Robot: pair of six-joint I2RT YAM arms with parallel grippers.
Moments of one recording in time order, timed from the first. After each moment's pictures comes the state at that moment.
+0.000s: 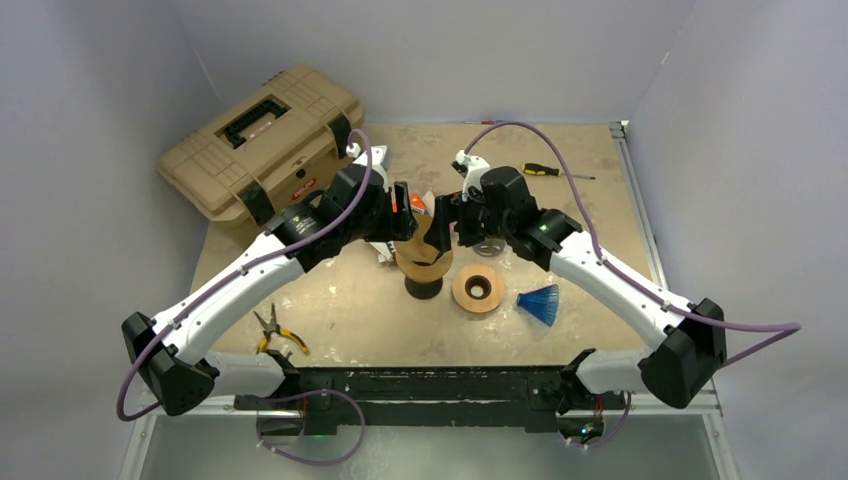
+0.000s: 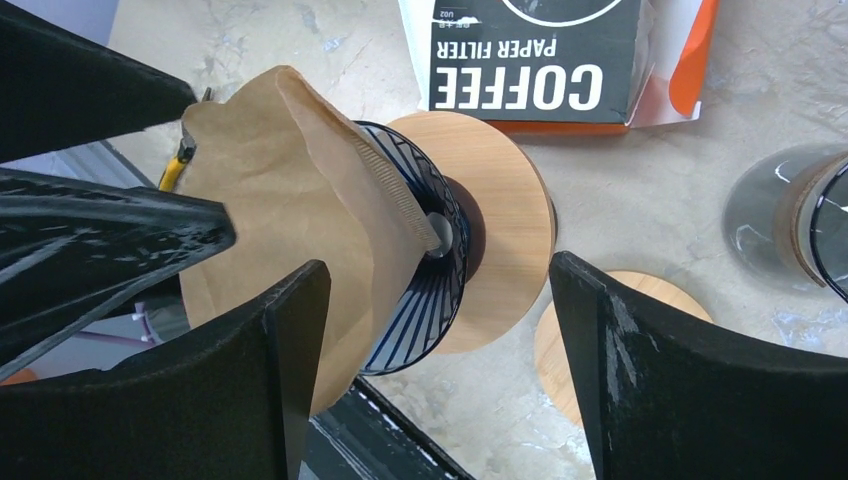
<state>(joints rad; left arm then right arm) -0.76 1.28 1.31 -0.69 -0.16 -0.61 0.68 1.31 1.15 -0.41 -0.16 0.37</state>
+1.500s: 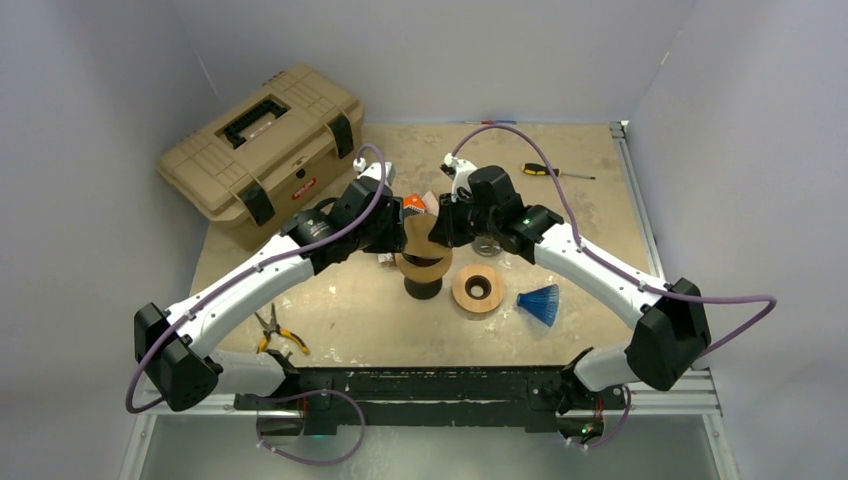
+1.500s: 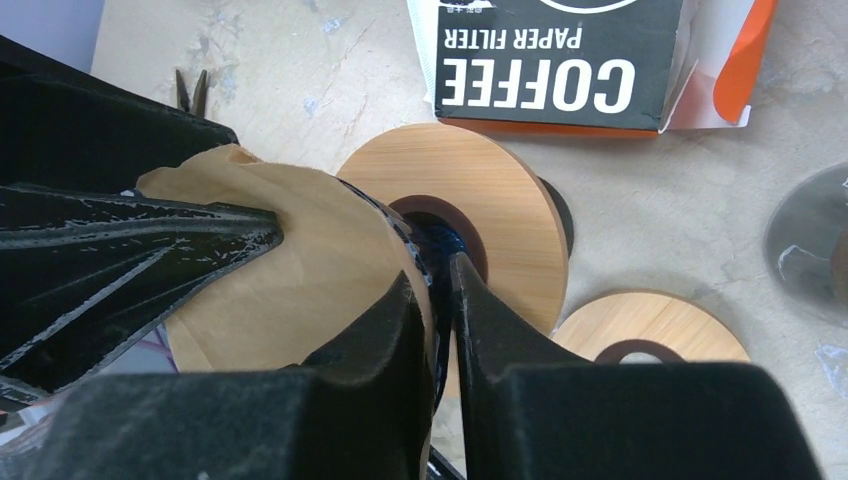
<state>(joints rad) -0.76 1.30 1.22 -0.70 -0.21 -0.60 0.68 1.42 1.15 -0.35 -0.22 0.39</state>
